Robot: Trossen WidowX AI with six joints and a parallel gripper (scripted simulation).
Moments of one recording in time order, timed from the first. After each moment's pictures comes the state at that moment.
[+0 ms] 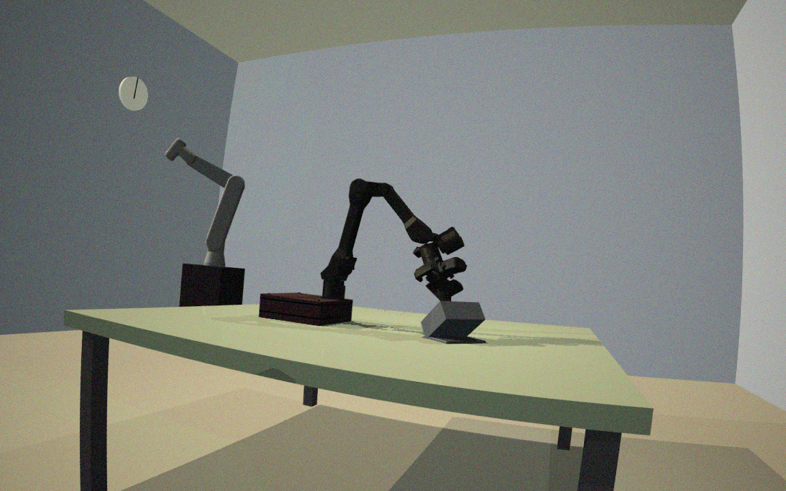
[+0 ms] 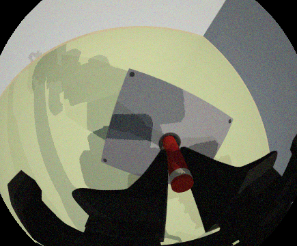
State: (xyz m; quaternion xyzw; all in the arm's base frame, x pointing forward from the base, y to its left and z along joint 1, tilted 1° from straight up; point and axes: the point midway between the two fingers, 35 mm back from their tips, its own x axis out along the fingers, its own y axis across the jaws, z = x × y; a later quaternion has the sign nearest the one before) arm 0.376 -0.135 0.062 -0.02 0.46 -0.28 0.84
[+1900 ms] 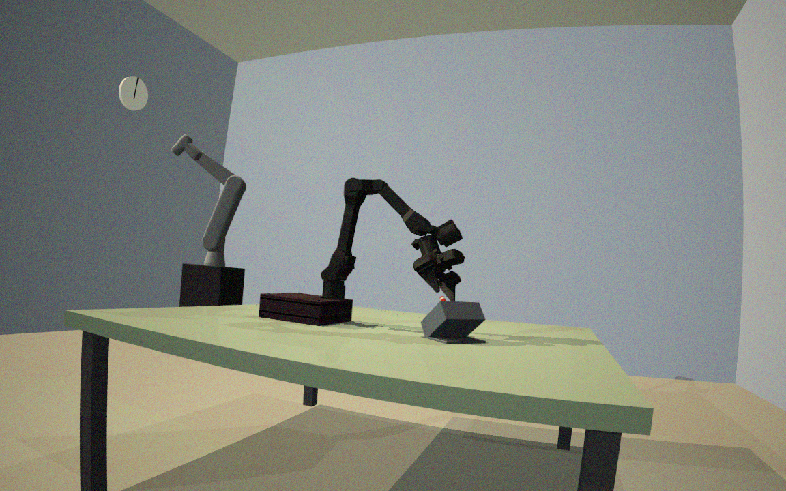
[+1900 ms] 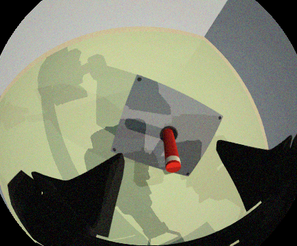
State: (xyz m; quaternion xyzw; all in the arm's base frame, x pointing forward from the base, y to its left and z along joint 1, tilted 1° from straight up) arm 0.367 -0.119 0.086 -0.02 0.47 -0.27 0.84
